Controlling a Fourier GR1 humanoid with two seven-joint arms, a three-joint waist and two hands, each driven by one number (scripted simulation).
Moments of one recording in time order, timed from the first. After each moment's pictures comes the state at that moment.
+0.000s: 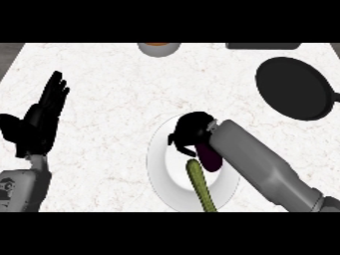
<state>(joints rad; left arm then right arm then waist) -0.23 0.22 0.05 -1.47 0.04 0.10 0.08 -0.86 -0.15 0.78 -0.80 1.13 0.45 -0.65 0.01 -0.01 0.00</state>
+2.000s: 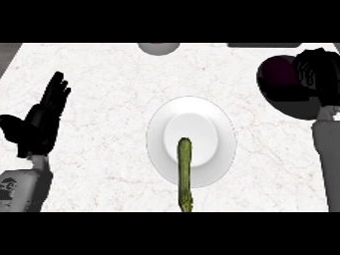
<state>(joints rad) -0.23 0.20 0.06 -1.47 0.03 0.09 0.07 -0.55 -0.25 -0.21 -1.34 0.77 -0.02 0.16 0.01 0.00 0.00</state>
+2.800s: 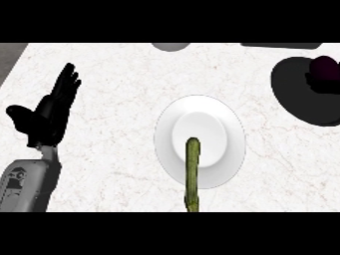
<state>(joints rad) -0.30 0.18 0.05 -1.43 0.03 0.07 0.06 -0.78 -0.52 -0.42 -0.52 0.82 -0.37 -0.27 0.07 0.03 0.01</state>
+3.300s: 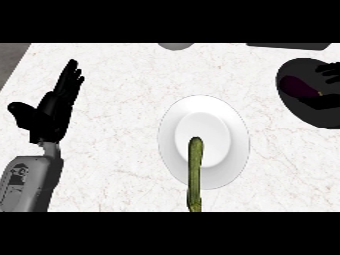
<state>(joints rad) -0.32 0.18 0.04 -1.44 0.03 0.06 0.07 -0.84 -0.54 -0.51 -0.26 0.73 -0.17 -0.34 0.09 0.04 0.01</state>
